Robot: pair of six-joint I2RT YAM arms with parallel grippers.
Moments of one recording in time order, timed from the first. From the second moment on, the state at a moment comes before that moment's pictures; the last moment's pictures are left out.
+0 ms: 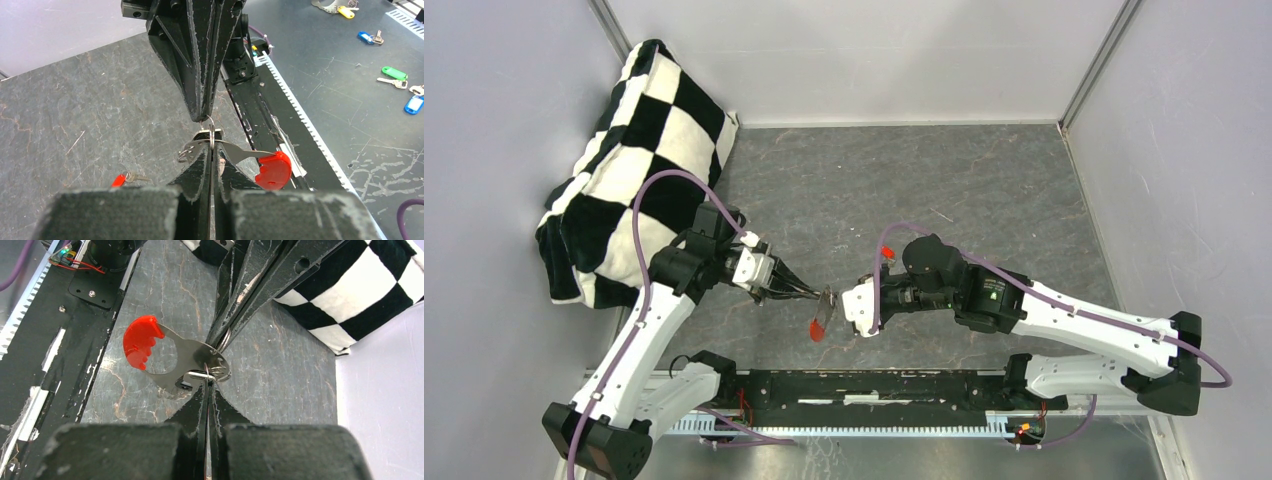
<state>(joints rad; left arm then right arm) -0.34 0.92 0.96 -0.91 1.42 1.08 1.20 1.11 1.06 -0.31 -0.30 -0.72</state>
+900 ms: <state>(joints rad) -0.34 0.95 0.97 -0.91 1.41 1.06 1.20 1.12 1.08 -0.30 -0.25 -0.72</state>
